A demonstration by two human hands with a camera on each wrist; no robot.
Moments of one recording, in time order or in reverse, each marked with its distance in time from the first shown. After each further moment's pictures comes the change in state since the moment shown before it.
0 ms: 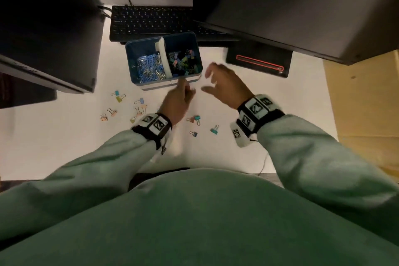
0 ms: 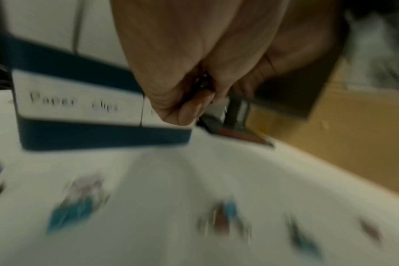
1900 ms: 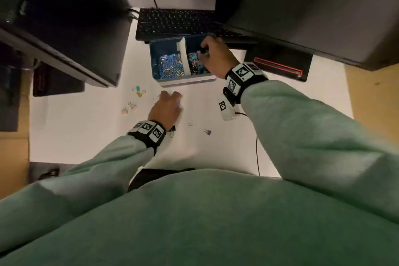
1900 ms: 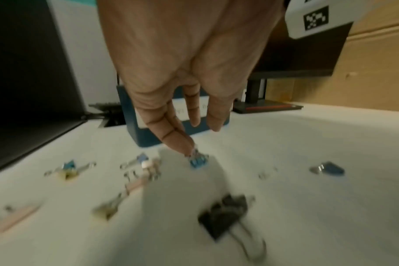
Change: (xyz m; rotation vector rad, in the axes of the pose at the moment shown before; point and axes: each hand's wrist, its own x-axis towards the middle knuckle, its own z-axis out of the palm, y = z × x) left_hand -0.037 -0.073 -0.022 0.370 0.024 -0.147; right_hand 0.070 -0.064 -0.001 0.076 0.051 0.035
